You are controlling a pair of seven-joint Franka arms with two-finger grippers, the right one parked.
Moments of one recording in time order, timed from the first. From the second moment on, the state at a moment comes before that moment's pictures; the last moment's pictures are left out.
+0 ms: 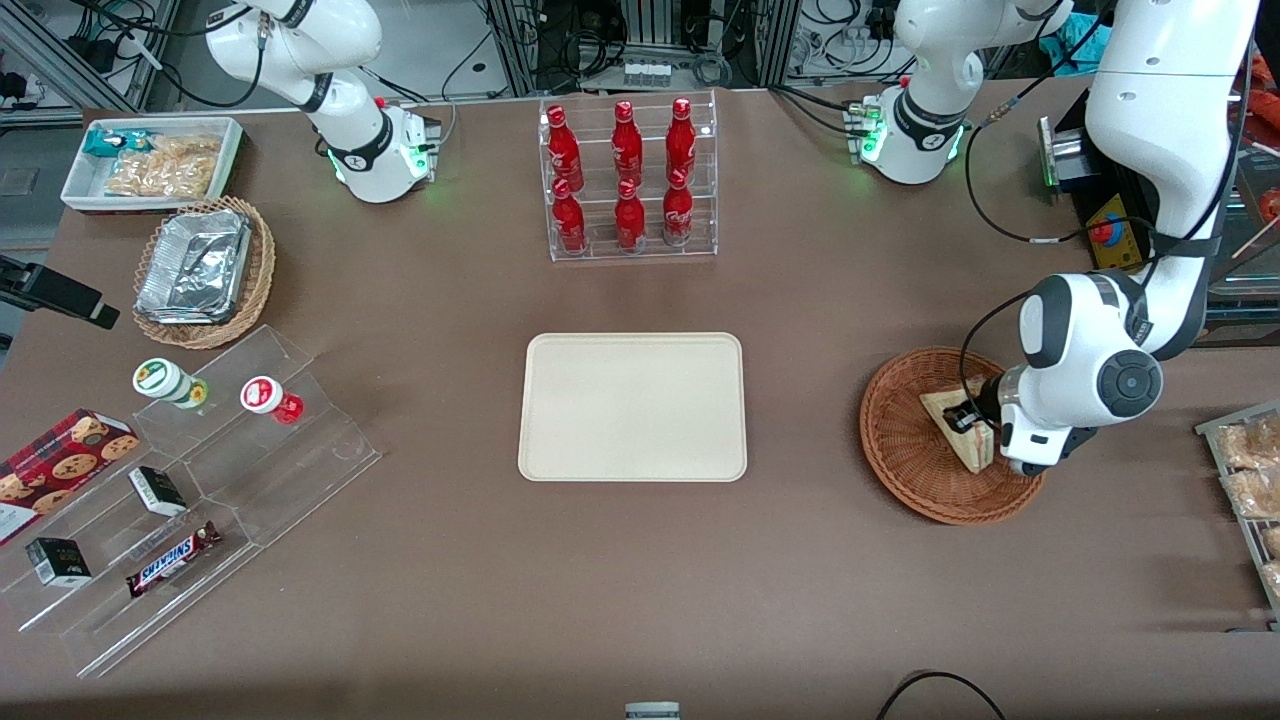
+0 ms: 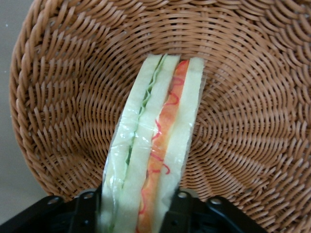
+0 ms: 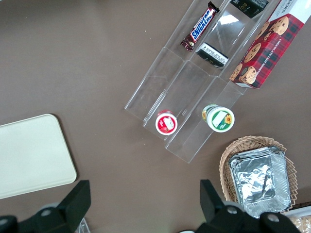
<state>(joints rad) 0.13 0.43 -0.16 -1.98 0.02 2.17 -0.59</state>
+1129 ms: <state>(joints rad) -0.61 0.69 -0.19 -1.32 0.02 1.86 -0.83</state>
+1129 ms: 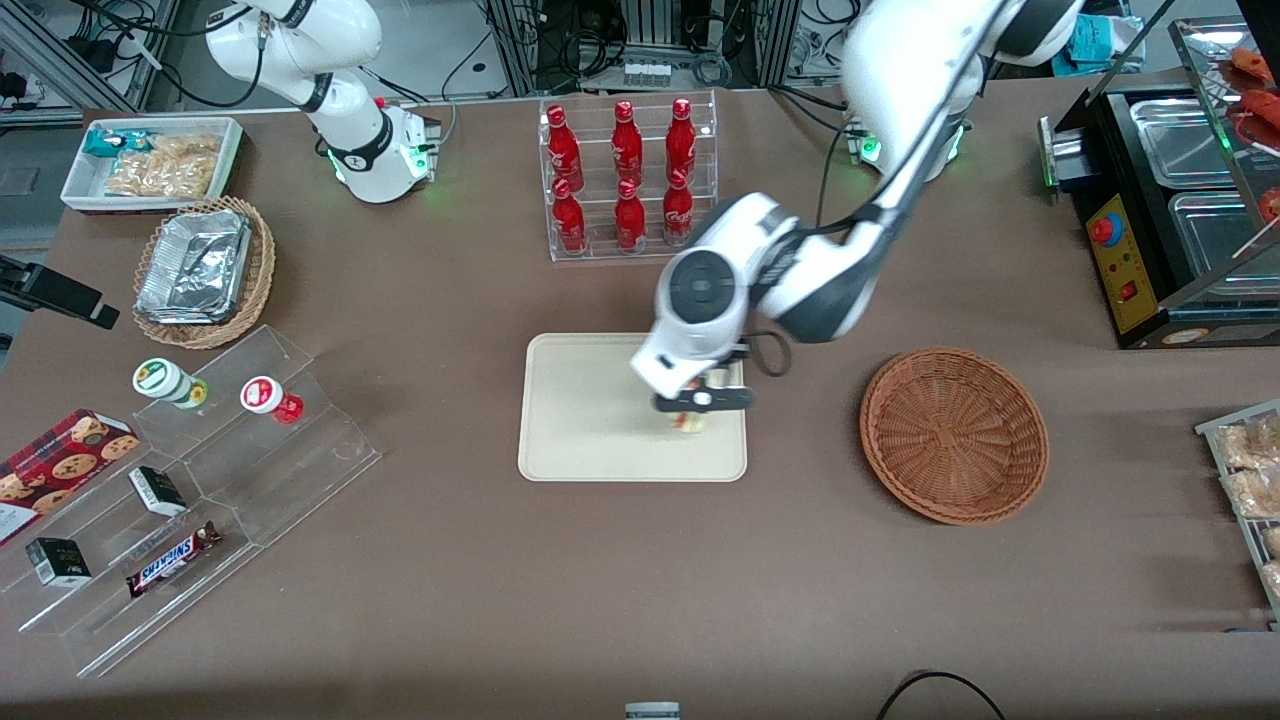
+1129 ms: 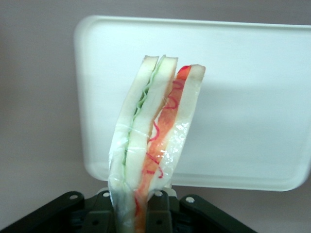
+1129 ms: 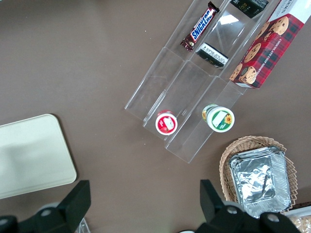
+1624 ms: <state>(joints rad) -0.69 0.91 -0.18 -1.12 0.06 1.93 -0.98</state>
